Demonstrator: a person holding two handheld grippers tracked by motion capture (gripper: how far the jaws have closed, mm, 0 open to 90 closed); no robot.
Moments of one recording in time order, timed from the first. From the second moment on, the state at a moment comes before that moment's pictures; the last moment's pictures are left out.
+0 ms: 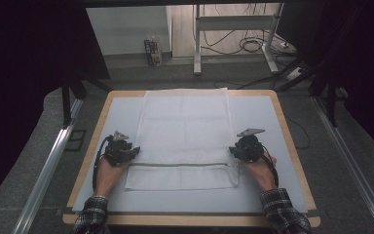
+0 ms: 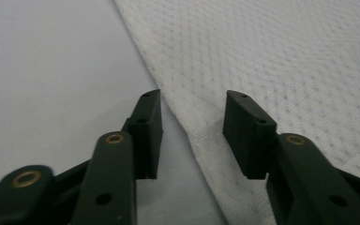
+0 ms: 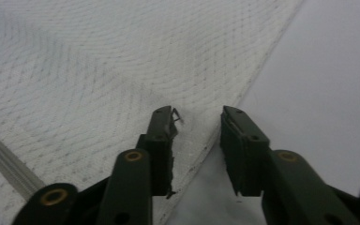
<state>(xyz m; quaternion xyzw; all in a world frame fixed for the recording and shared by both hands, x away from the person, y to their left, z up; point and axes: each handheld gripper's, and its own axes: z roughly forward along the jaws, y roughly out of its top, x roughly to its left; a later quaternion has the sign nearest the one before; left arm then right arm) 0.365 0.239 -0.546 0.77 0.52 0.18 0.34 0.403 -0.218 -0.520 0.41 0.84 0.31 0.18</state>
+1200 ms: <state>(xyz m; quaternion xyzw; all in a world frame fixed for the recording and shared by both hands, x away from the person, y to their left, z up) 0.341 0.217 -0.533 0.80 0.47 0.14 0.34 0.374 -0.239 -0.505 0.39 0.85 0.32 0.17</state>
